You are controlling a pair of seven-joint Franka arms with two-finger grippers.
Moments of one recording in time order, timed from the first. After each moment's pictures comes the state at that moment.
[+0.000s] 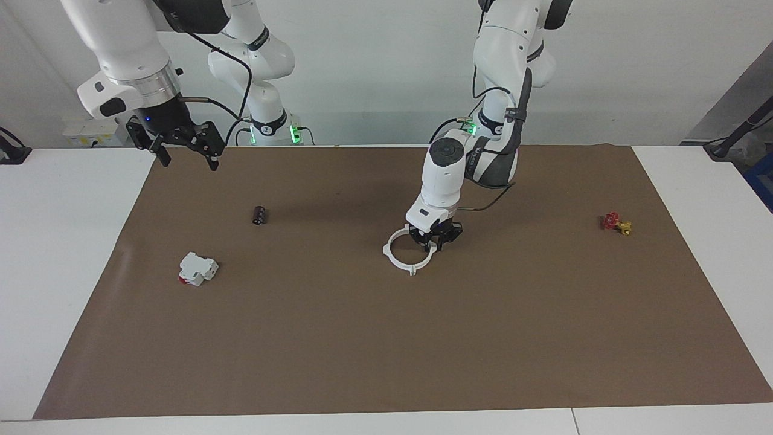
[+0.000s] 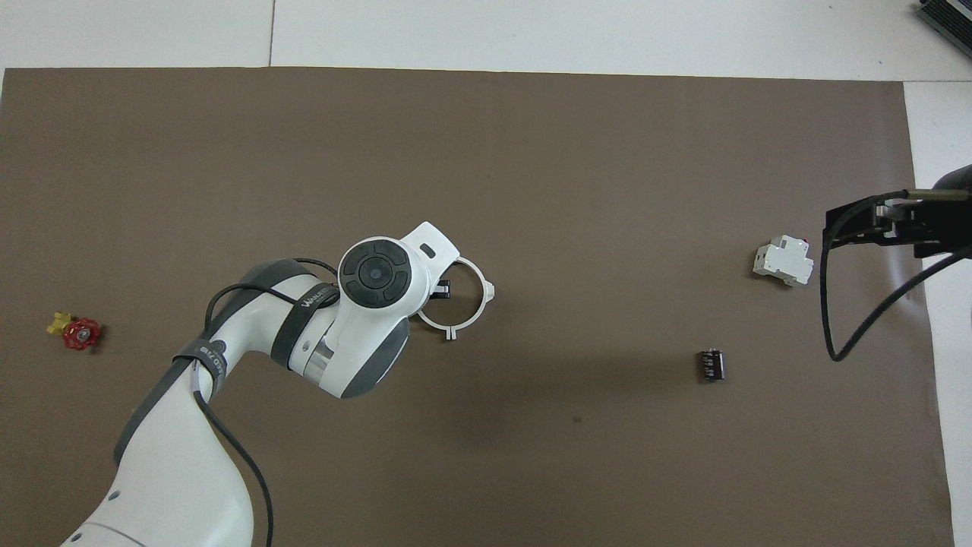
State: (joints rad) left arm -0.57 0.33 -0.01 -2.00 0.08 2.38 -0.58; right arm 0.13 0.00 -0.10 -1.55 -0.04 1.56 0.16
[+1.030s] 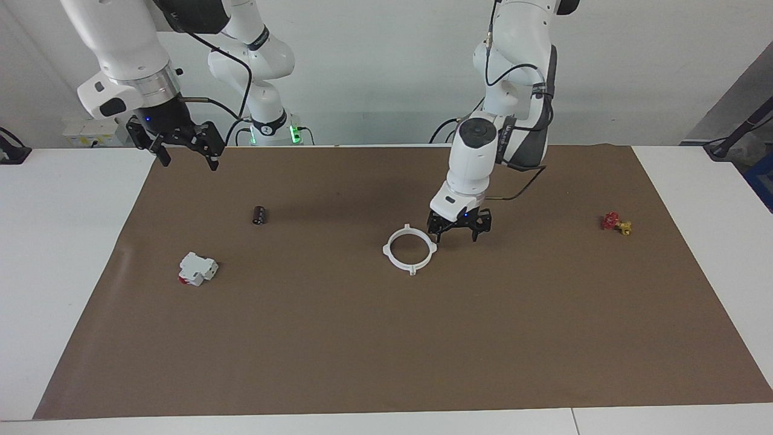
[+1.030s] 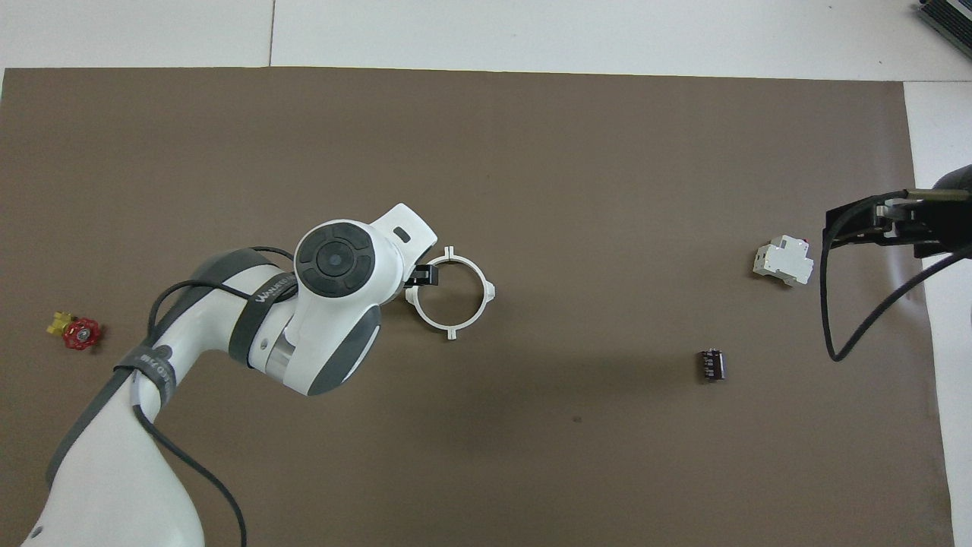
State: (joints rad) left arm -0.47 0.17 0.00 -1.99 0.08 2.22 -0.41; right arm 0.13 0.00 -0.10 -1.55 -0.04 1.56 0.16
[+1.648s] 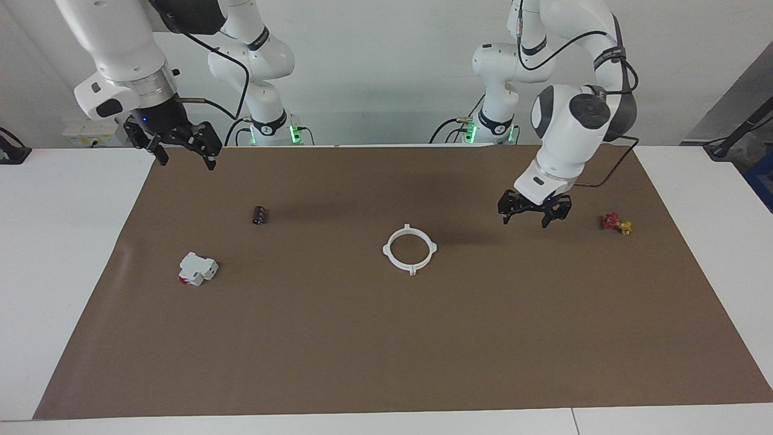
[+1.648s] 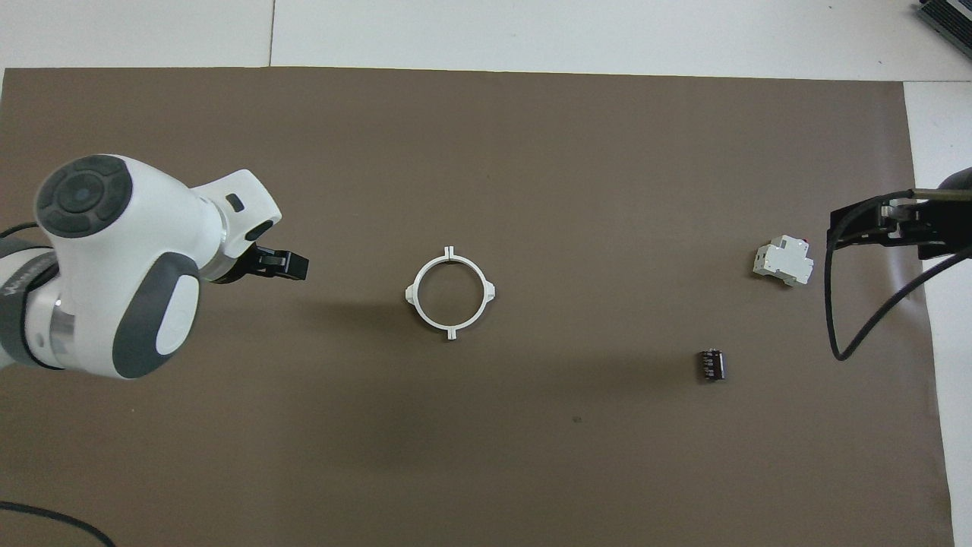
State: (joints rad) left arm -0.18 0.04 0.01 -1.99 -0.03 2.04 0.06; right arm 0.13 0.00 -0.10 -1.55 -0.04 1.51 0.16
